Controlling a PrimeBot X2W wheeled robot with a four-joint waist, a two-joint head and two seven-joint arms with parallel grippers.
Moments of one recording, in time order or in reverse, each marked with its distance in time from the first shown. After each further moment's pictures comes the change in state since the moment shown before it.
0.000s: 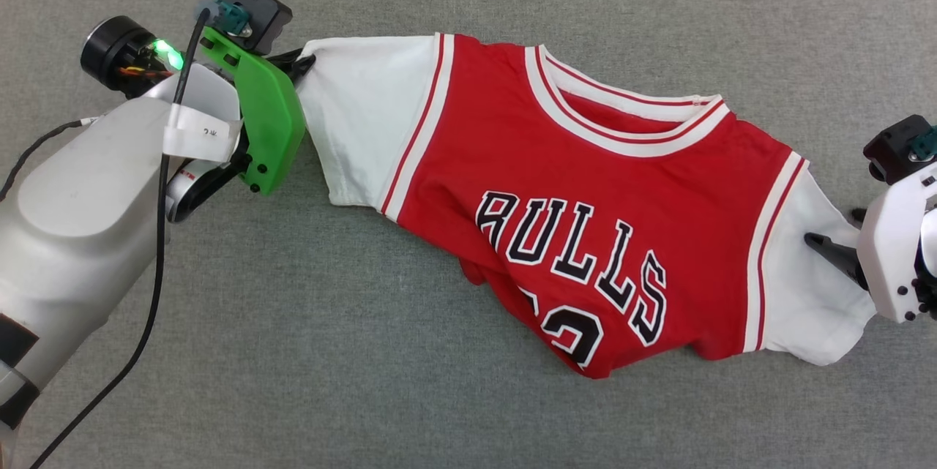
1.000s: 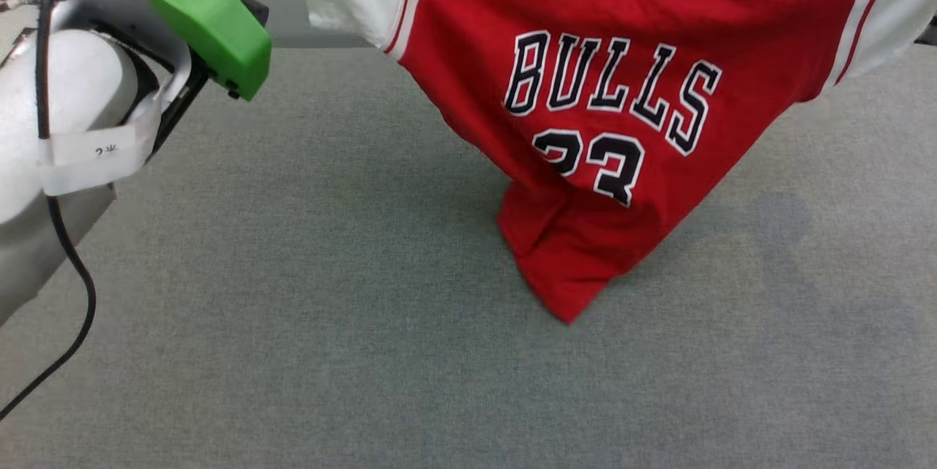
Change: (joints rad) left arm -0.065 0.123 0.134 -0.342 0.098 0.187 -0.290; right arm -0.128 0.008 -0.364 -0.112 -0.052 0.001 -0.466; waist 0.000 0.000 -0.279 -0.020
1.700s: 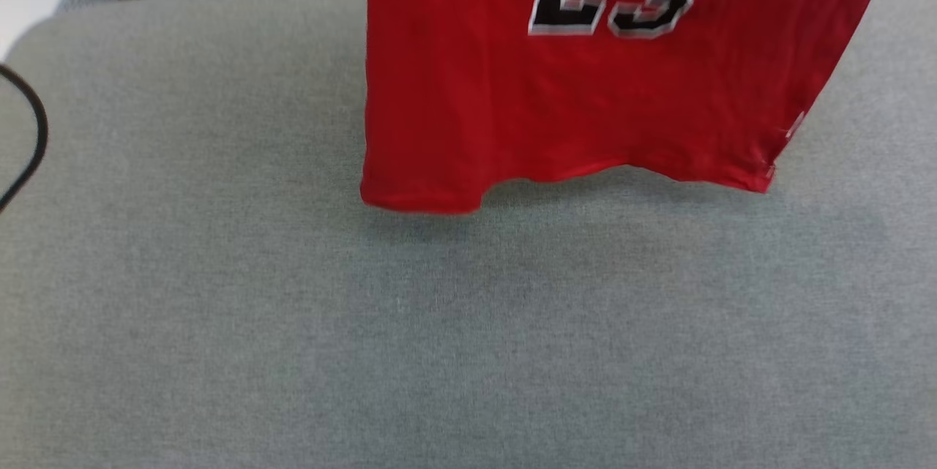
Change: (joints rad) left arm -0.399 -0.127 0.088 0.175 0.043 -0.057 0.024; right arm -0.515 0.106 -0.009 0.073 -0.184 0.000 0.114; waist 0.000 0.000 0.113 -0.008
